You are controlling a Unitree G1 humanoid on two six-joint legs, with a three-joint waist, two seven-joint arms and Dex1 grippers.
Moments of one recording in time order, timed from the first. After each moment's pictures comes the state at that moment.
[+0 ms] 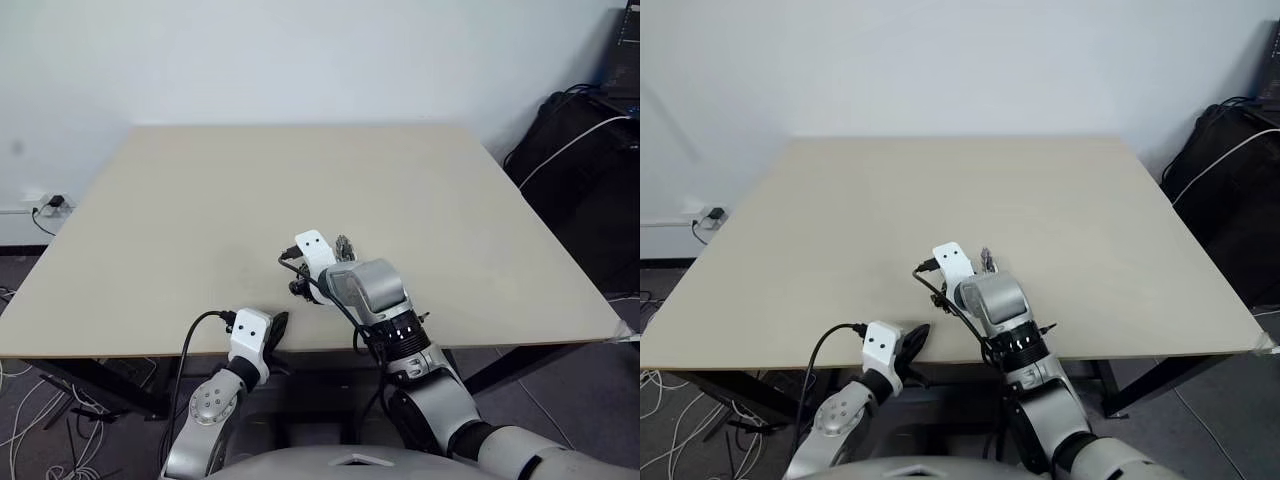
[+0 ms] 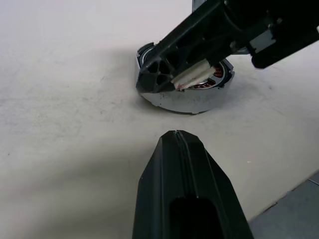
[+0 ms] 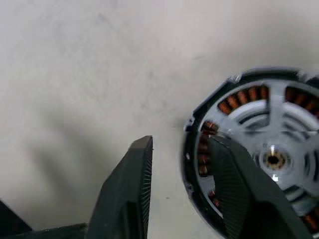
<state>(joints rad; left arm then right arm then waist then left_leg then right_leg) 0.33 0.12 -0.25 -0.15 -0.06 0.06 -0.31 -0.58 0.14 0.21 0.12 0.01 1.28 0.30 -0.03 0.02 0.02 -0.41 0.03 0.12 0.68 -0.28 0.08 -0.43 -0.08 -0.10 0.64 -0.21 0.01</state>
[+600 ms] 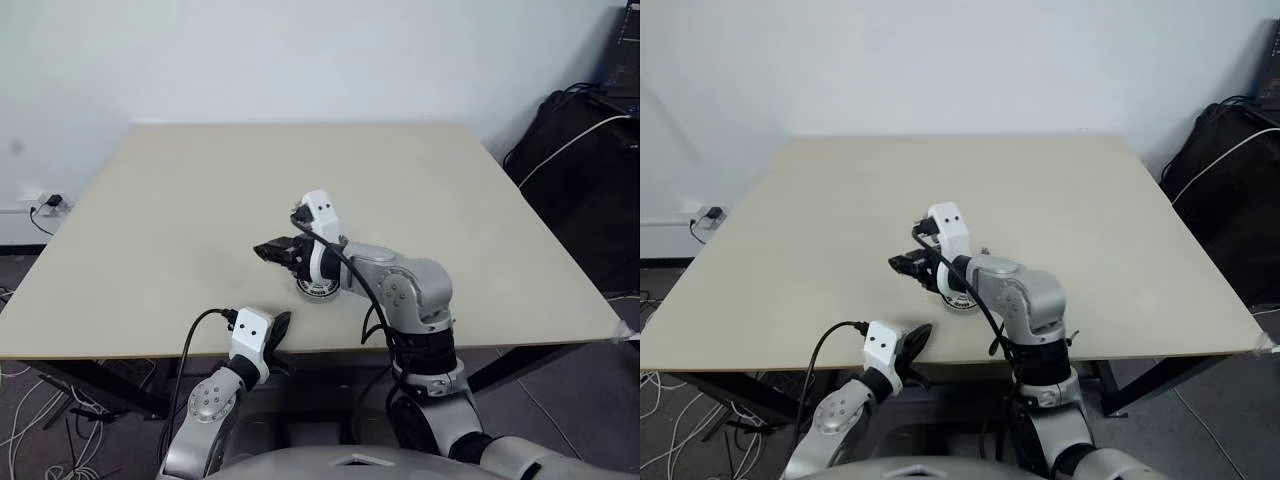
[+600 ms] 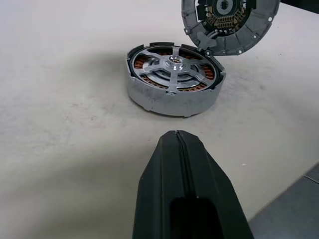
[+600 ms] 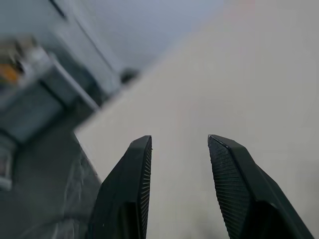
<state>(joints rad) 0.32 0.14 -0.25 -0.15 -0.06 0.06 -0.35 -0.46 0.16 0.04 -0.30 0.38 1.10 0.44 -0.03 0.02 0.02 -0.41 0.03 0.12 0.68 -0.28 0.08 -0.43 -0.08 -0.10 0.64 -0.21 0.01</state>
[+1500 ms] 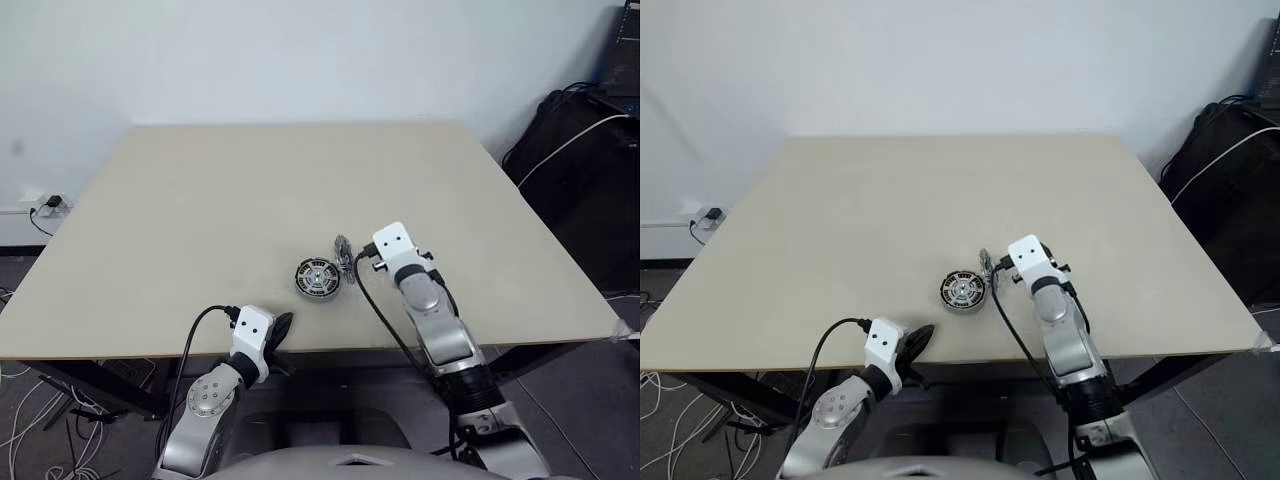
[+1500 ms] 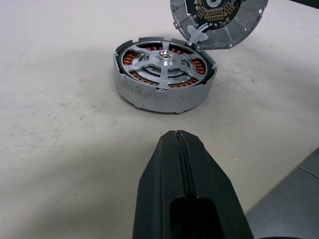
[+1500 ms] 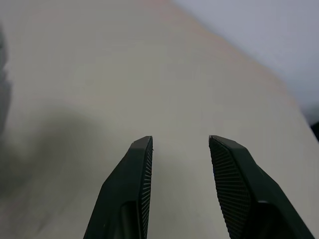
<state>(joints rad) 0.30 0.17 -0.25 -0.15 -0.07 0.10 -0.38 -0.23 -0.19 0.20 0.02 -0.31 0.49 0.05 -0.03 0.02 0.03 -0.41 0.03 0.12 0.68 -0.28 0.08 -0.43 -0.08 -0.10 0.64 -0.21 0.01</state>
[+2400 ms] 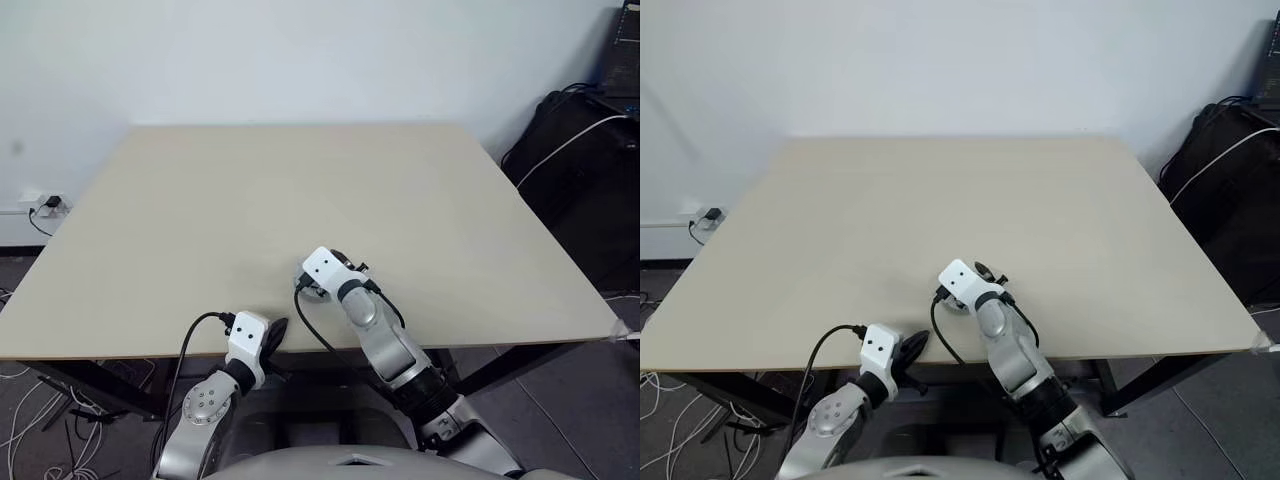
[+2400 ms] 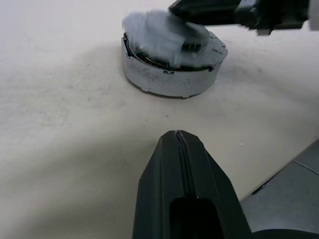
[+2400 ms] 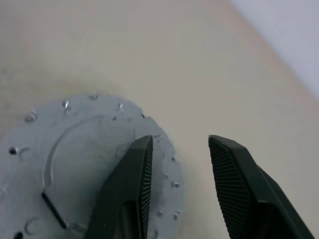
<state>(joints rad) 0.34 0.17 -0.23 -0.16 -0.07 0.11 -0.36 -0.29 -0.06 0.48 0.12 -0.44 0.51 0.08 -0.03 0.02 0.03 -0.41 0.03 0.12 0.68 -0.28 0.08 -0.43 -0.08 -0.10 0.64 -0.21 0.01</state>
